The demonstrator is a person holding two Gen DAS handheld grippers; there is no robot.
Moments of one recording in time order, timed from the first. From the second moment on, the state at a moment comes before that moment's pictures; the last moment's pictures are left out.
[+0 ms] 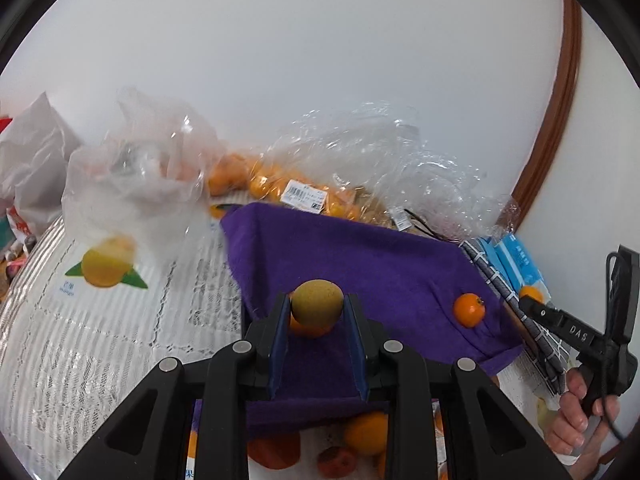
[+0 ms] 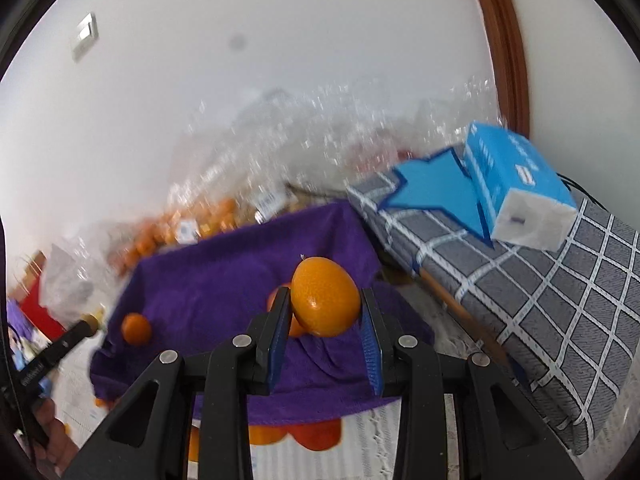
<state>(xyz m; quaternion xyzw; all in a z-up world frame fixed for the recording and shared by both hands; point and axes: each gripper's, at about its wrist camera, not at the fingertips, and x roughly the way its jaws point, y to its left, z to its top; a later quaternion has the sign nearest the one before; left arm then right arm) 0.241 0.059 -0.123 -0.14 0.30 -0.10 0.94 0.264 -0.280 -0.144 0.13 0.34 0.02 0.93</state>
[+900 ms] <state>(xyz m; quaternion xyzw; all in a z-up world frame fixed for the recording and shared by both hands) 0.252 0.043 -0.142 -0.10 0.34 -0.08 0.93 0.280 -0.269 -0.181 0.13 0.39 0.03 0.91</state>
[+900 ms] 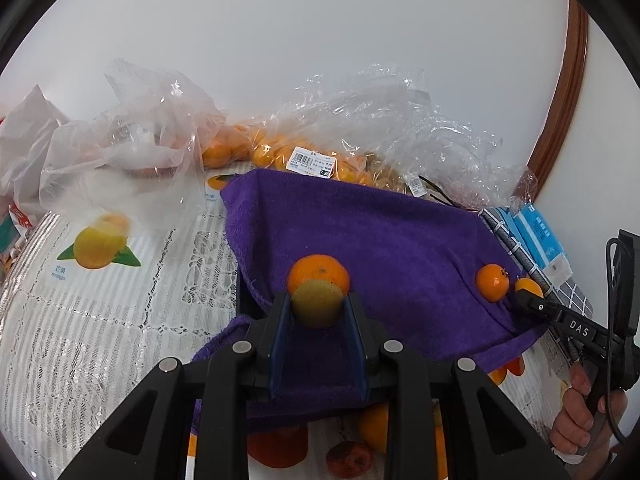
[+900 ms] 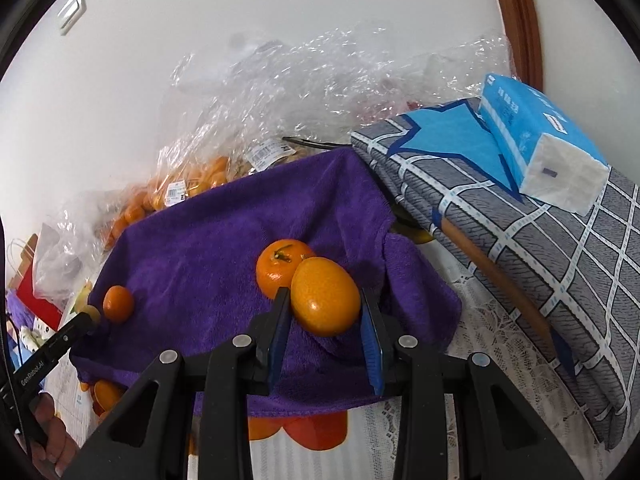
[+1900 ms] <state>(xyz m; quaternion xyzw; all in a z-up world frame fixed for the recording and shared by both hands) 0.252 0.031 -0.141 -0.07 0.33 -0.08 0.94 0.258 -0.254 -0.164 0.06 0.33 0.01 0.94</state>
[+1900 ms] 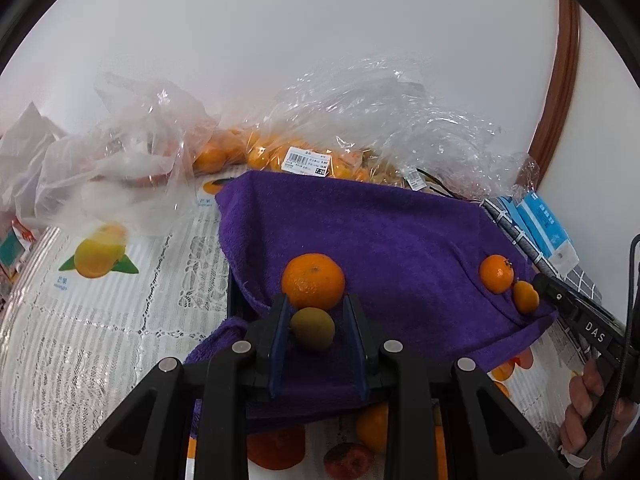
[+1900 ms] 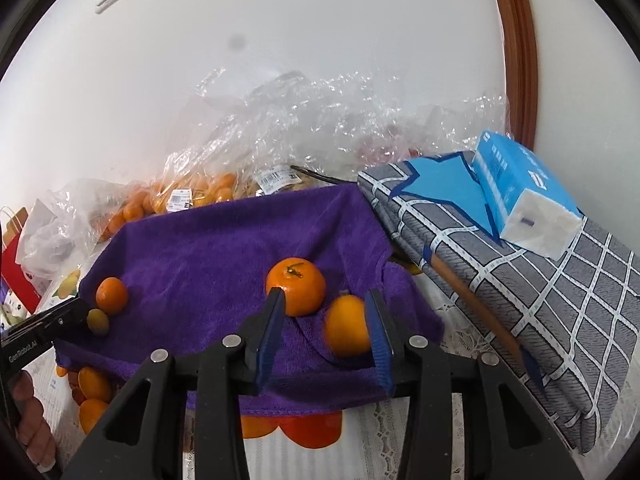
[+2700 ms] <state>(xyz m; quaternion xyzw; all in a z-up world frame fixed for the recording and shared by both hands) 0.226 0.048 -0.111 -0.12 0.27 -0.09 0.95 0.182 -0.259 -0.114 0.06 0.33 -0.06 0.94</state>
